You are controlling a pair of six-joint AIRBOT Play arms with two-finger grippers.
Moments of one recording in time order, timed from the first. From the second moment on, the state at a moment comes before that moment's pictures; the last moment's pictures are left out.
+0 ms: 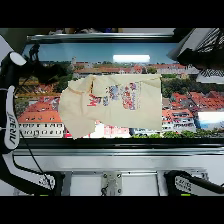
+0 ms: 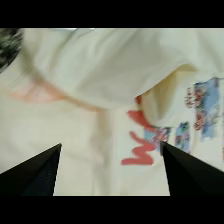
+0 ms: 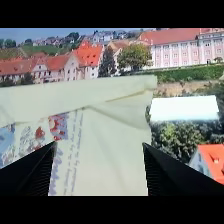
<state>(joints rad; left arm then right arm) 0.17 -1.68 1.66 1.11 -1.22 -1.54 -0.17 -1.29 1.53 -1.19 0.98 1.43</state>
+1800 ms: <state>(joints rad) 0.21 -1.35 0.85 1.00 -1.04 -1.39 -0.22 -0.95 0.51 -1.18 0.94 1.94</state>
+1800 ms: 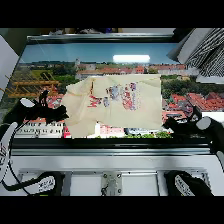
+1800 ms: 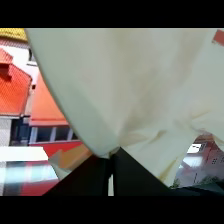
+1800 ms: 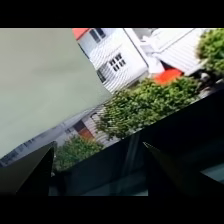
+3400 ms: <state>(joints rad) 0.27 -0.70 1.69 0.99 -1.20 -1.44 -0.32 -0.67 1.47 -0.98 0.85 1.50</state>
